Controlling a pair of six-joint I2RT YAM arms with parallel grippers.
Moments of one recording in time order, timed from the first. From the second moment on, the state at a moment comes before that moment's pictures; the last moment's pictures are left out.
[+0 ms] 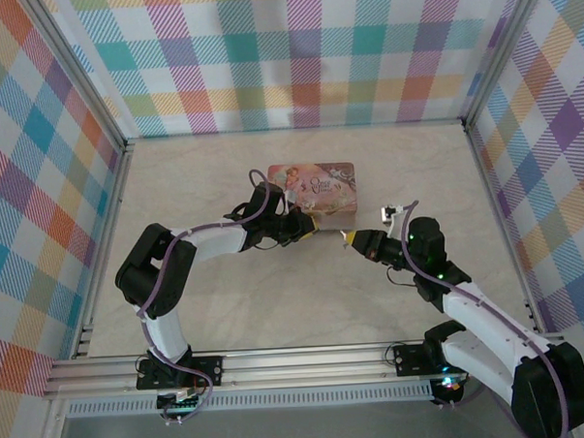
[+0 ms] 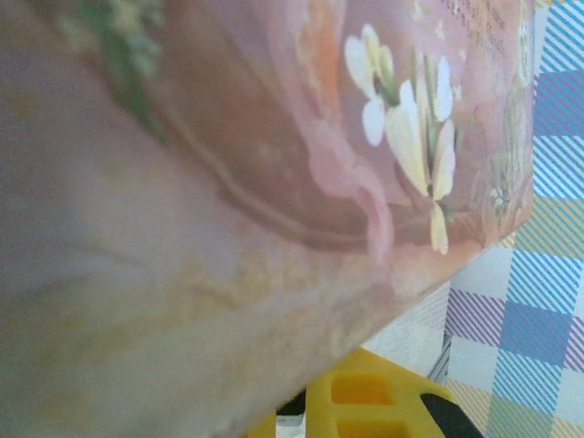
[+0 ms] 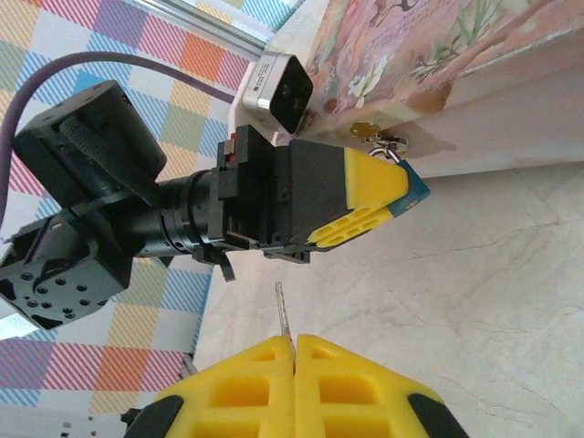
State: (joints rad) left arm -0.60 1.82 1.04 0.07 0.52 -0.97; right arm 0.37 0.88 0.37 0.18 -0.58 0.92
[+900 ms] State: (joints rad) left arm -0.60 1.80 1.04 0.14 0.60 -0.99; right arm 0.35 1.22 0.25 0.68 -0.65 1.20
